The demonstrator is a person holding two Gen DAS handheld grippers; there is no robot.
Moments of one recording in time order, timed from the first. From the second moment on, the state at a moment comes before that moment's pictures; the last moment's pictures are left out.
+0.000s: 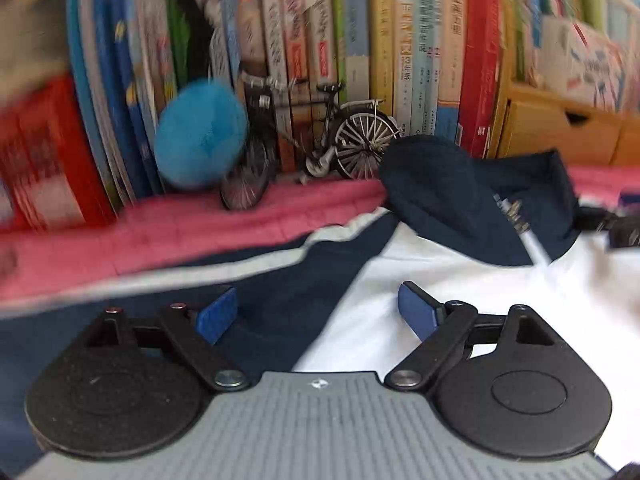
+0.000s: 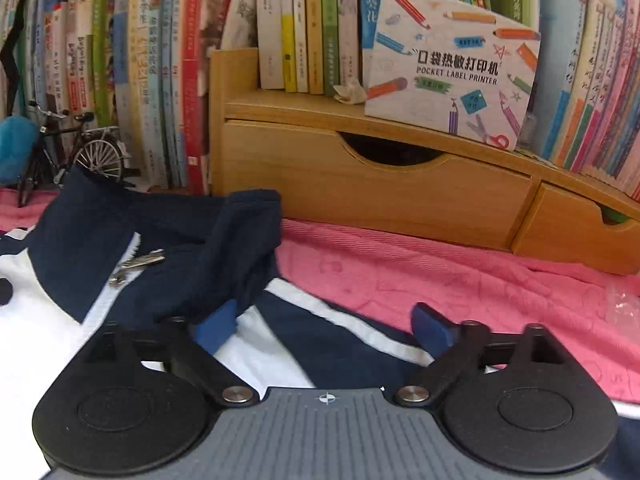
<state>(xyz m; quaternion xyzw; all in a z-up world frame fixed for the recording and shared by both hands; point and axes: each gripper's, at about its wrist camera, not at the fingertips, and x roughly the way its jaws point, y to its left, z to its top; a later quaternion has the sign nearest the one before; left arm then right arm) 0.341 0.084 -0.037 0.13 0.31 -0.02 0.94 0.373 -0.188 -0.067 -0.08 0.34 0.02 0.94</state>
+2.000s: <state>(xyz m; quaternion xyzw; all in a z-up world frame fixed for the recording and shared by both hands) -0.016 0.102 -0.008 -0.01 0.21 0.00 0.98 -0.086 -0.234 -0.034 0.02 0.15 -0.04 0.99</state>
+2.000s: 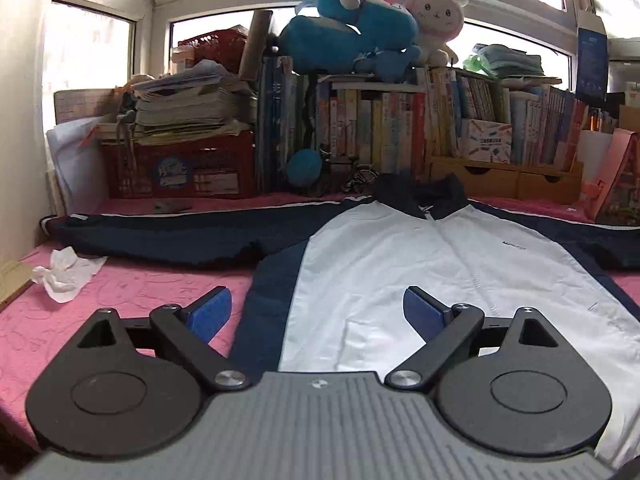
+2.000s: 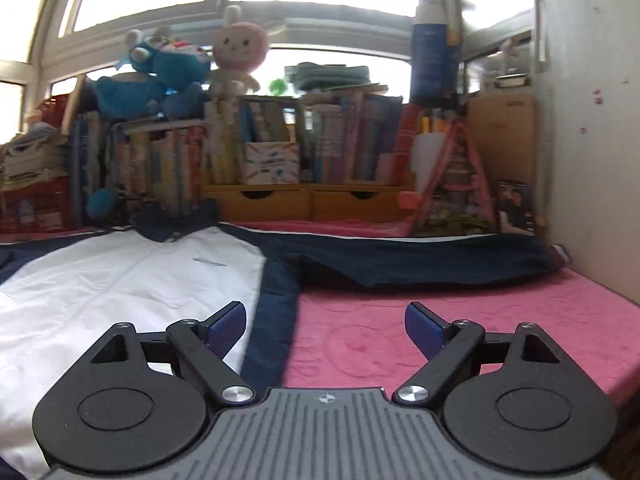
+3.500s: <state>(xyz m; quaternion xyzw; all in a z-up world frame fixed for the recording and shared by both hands) 0.015 0.118 -0.035 0.01 0.34 0.03 0.94 -0.032 -0.217 -0.044 0.00 0.30 0.00 0.95</state>
